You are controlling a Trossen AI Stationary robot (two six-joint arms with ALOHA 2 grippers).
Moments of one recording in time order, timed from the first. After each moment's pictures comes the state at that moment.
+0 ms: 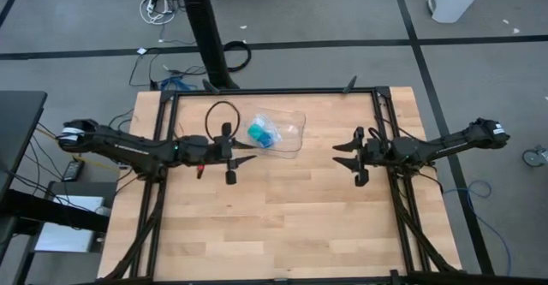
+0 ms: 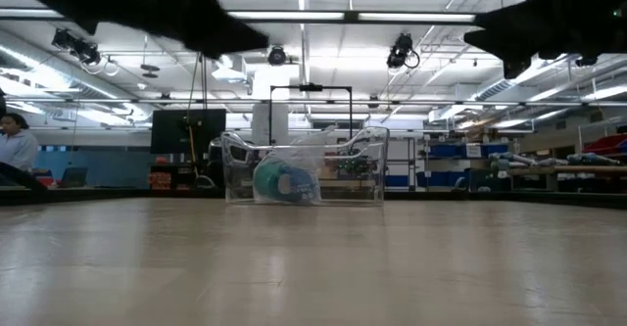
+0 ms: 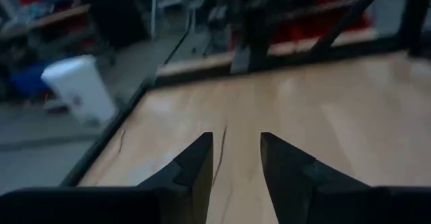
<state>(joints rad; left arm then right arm) -0.06 1.13 0.51 0.46 -0.22 0.17 0.19 0.50 0.10 0.49 0.28 0.04</state>
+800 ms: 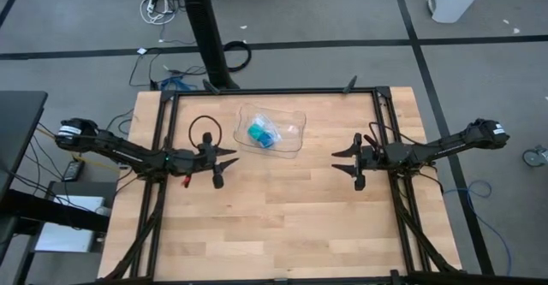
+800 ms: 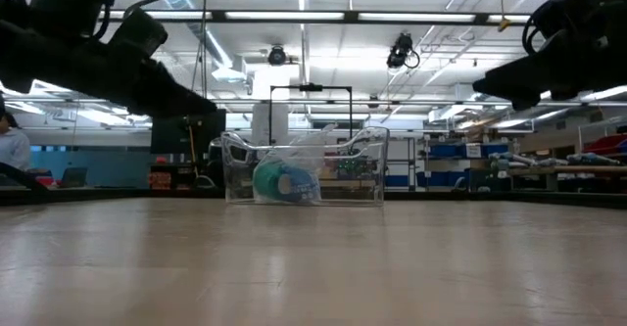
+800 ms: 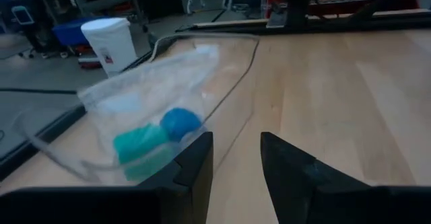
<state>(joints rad) -0.14 1.06 0.12 0.73 -0.45 0.01 0.19 0.49 0.01 0.39 0.28 0.03</state>
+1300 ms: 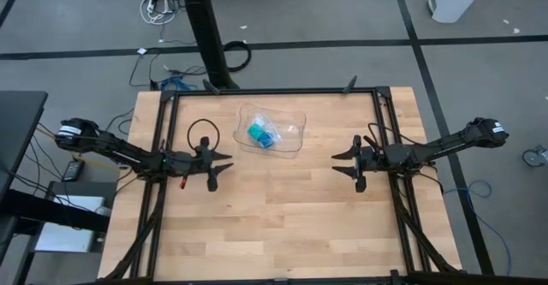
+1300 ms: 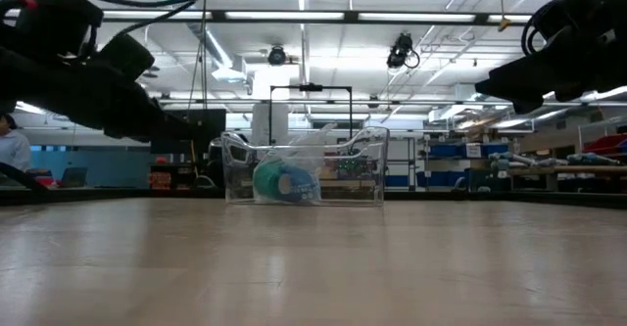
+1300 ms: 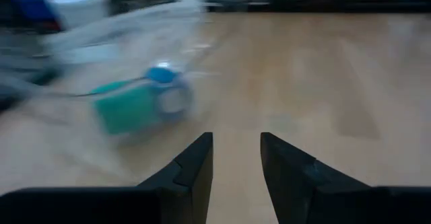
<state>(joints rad) -0.14 1.06 0.01 0.78 -0.39 -0.08 0.22 0.49 0.01 0.39 0.28 0.09</state>
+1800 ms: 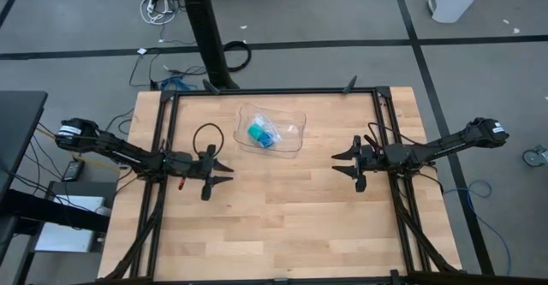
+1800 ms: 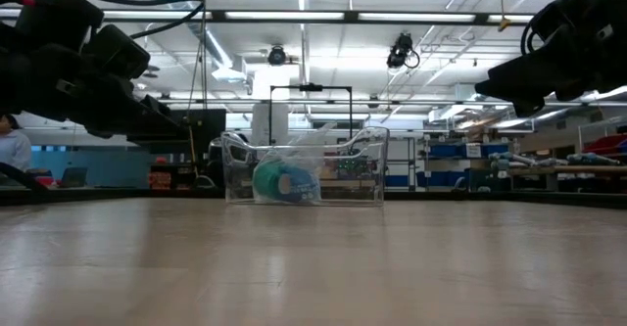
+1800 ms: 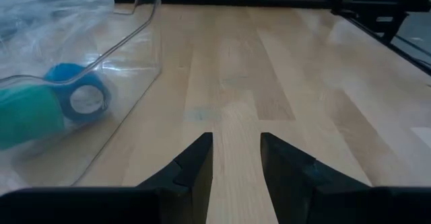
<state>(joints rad) -0.14 1.06 0.01 0.77 -0.10 -0.09 0.21 0.49 0.01 0.39 0.28 0.16</state>
